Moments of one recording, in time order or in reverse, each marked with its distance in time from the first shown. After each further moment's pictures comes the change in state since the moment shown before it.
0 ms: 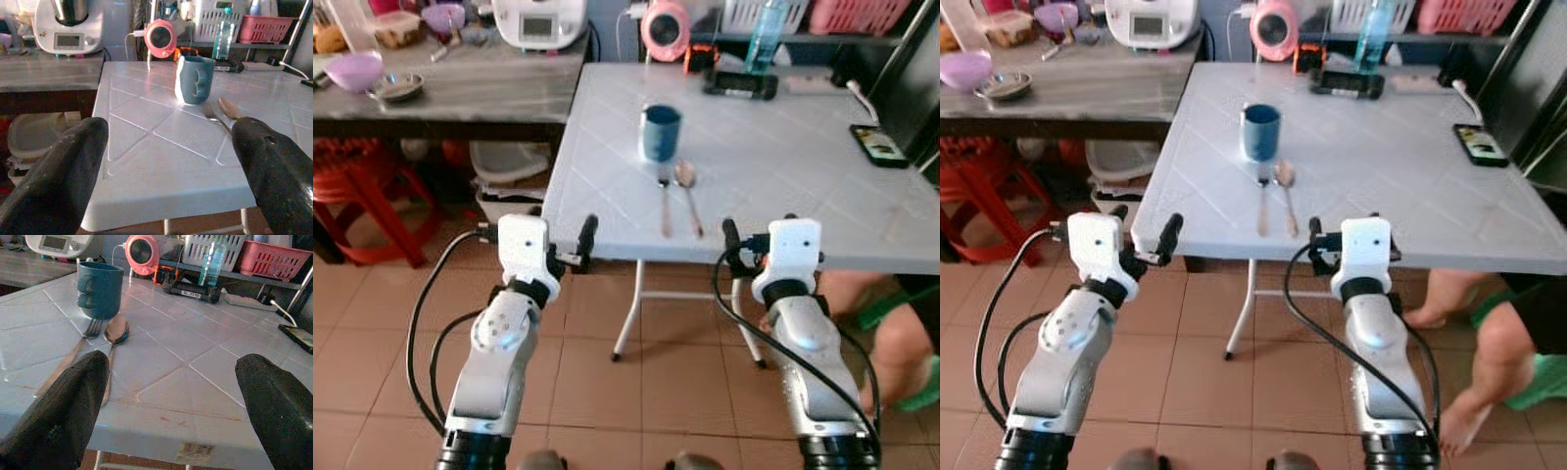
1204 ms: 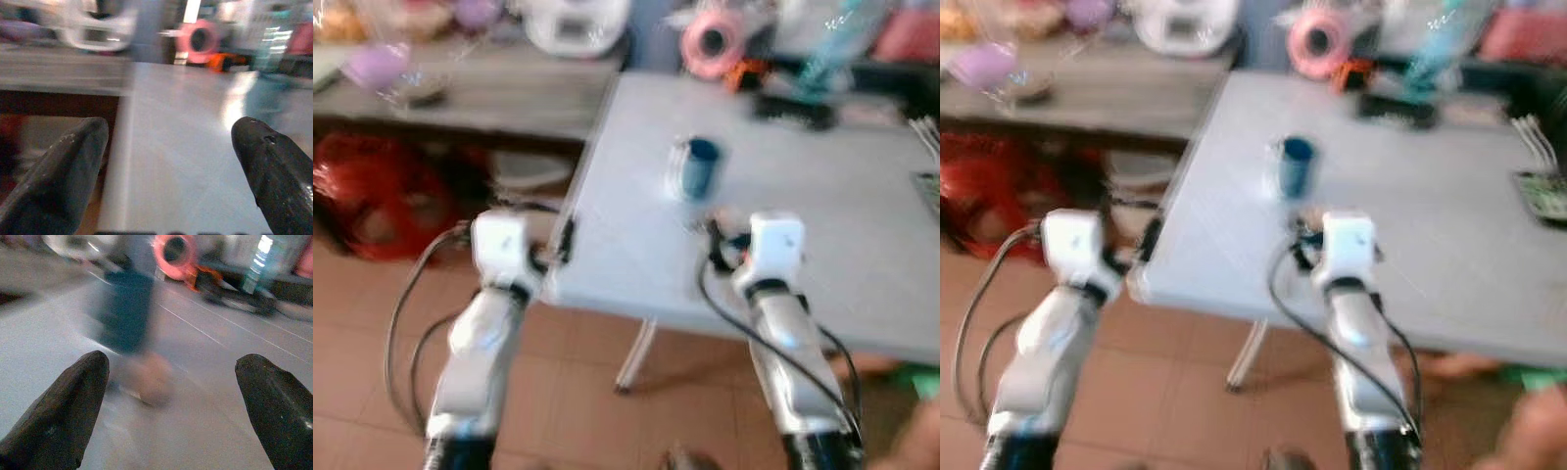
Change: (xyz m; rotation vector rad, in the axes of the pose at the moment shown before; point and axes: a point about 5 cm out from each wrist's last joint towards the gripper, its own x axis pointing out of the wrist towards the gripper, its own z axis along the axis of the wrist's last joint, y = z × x) left arm 0.000 0.001 0.001 -0.054 0.002 0.001; right arm 0.000 -0.001 -0.010 0.016 0.048 -0.018
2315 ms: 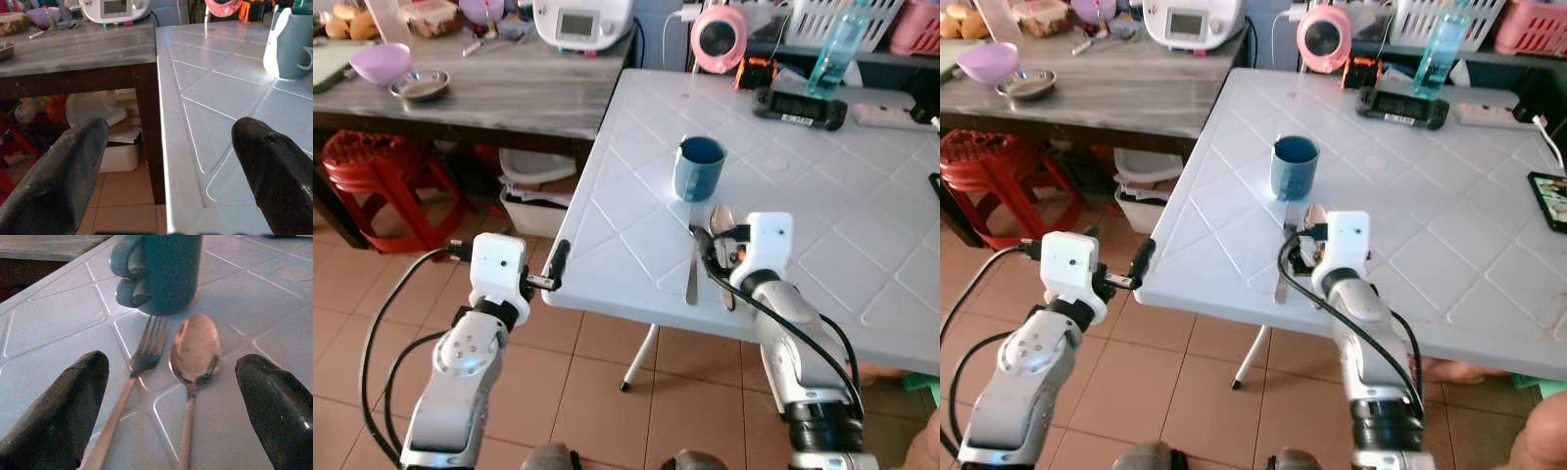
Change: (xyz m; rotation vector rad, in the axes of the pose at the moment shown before) left arm -0.034 0.024 -0.002 0.182 0.125 0.043; right arm 0.024 0.018 0.001 0.168 0.172 0.172
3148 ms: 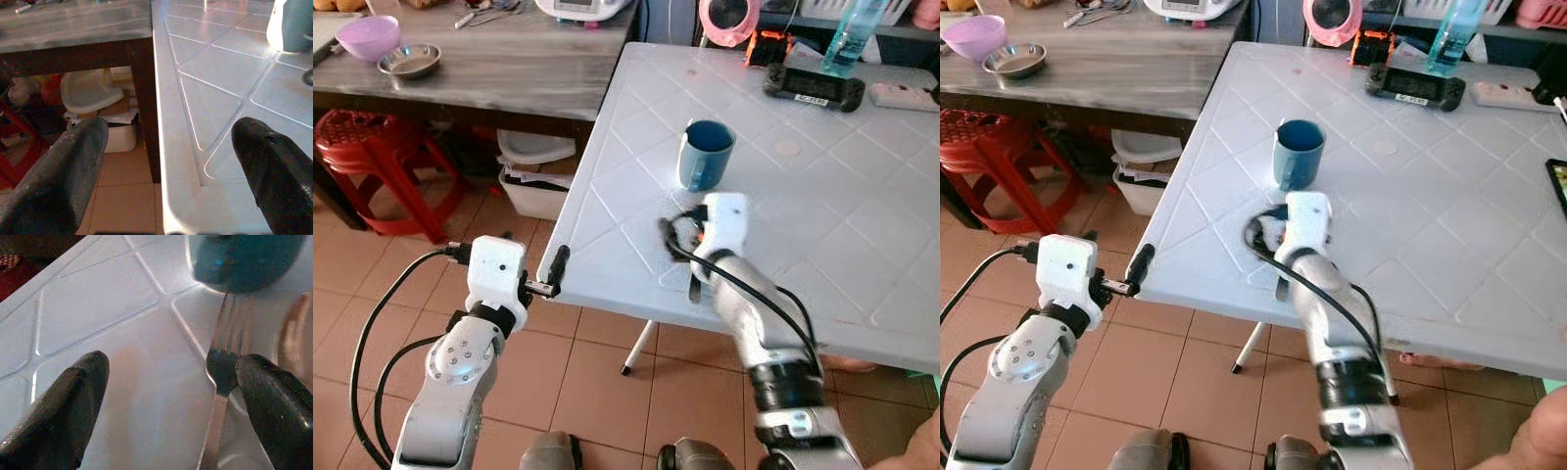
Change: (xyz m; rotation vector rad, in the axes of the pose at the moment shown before) left arm -0.008 -0.004 0.004 0.012 0.032 -0.020; right arm 0.028 0.043 0.007 0.050 0.082 0.081
